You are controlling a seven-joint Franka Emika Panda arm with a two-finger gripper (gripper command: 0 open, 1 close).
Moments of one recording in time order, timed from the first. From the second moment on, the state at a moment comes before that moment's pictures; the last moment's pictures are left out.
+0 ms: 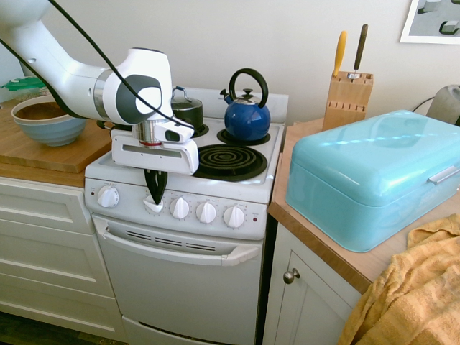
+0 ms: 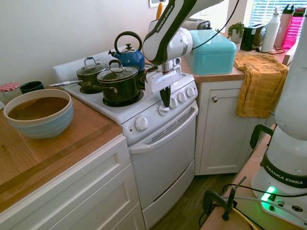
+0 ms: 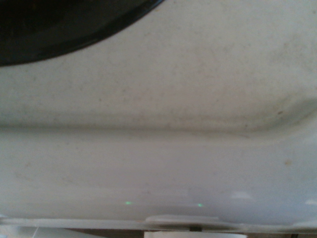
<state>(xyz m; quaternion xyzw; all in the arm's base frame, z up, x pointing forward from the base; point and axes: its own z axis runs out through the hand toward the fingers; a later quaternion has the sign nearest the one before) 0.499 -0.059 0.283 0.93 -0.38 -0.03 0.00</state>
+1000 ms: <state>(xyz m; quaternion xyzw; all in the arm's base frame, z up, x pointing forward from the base) 0.468 -0.066 0.255 0.91 -0.42 0.01 -0.04</state>
